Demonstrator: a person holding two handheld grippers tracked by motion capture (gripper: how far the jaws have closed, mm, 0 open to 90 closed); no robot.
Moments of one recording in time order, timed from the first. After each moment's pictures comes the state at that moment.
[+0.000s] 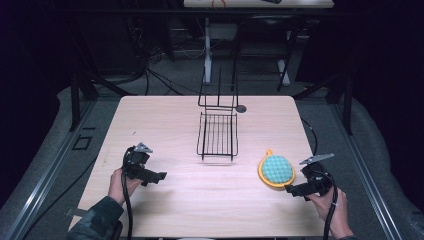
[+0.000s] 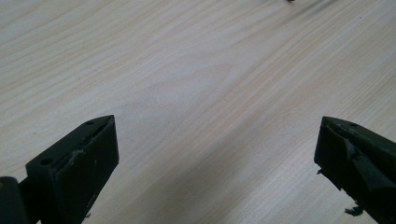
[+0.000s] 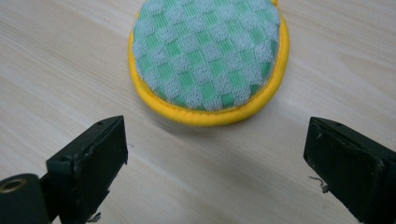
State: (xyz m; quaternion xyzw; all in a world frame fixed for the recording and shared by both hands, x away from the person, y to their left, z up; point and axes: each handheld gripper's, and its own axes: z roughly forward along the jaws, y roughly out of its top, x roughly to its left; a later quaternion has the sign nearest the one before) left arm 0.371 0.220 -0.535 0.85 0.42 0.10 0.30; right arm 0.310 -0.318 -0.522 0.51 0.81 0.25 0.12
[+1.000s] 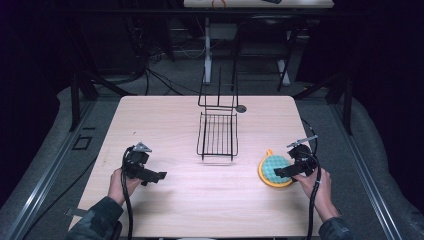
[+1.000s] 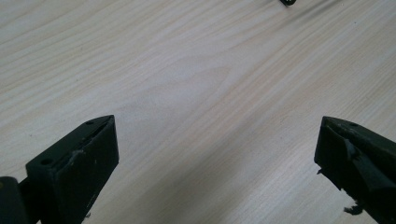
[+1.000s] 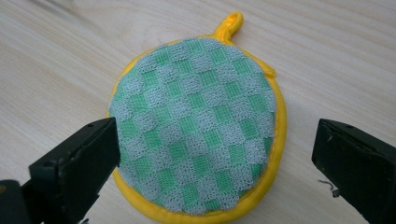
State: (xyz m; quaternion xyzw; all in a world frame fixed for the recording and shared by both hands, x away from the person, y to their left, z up) left arm 0.371 0.220 -0.536 0.85 0.42 0.09 0.31; right arm 0.371 -0.299 -0.526 0.51 0.82 0.24 0.11
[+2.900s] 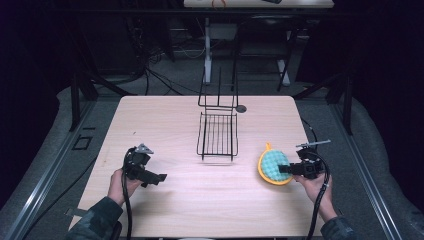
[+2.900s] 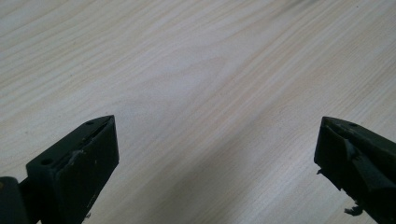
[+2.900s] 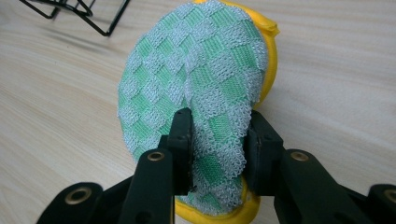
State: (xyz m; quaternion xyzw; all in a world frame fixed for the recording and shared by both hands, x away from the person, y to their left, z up) left arm 0.370 0.219 -0.536 0.86 0.41 0.09 0.30; right arm 0.358 -0.314 -0.527 0.57 0.76 0.33 0.05
